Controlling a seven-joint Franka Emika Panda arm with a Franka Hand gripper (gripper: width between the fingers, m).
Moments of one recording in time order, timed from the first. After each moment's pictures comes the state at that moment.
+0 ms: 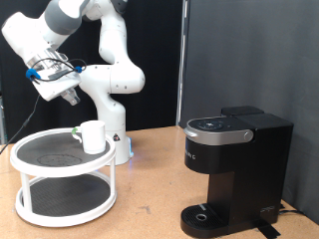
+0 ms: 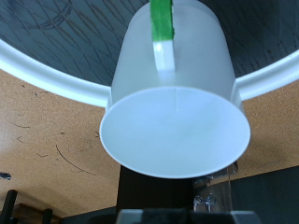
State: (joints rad) arm -0.33 -0.73 -0.61 -2.72 0.29 1.92 2.01
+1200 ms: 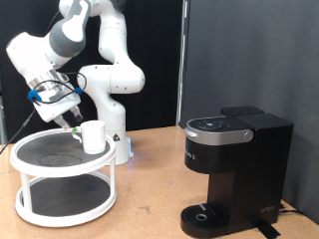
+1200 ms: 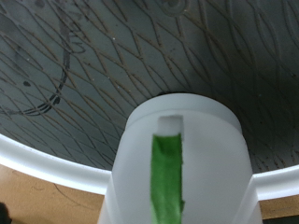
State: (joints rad) arm -0.33 -0.63 -0.65 -2.82 0.30 2.11 1.85
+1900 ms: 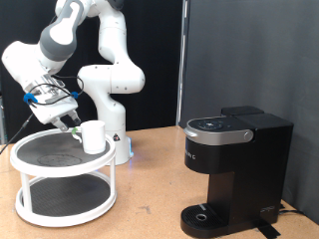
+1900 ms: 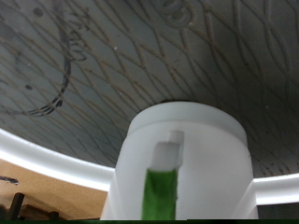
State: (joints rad) arm -0.32 -0.61 -0.72 -2.83 0.36 2.12 1.74
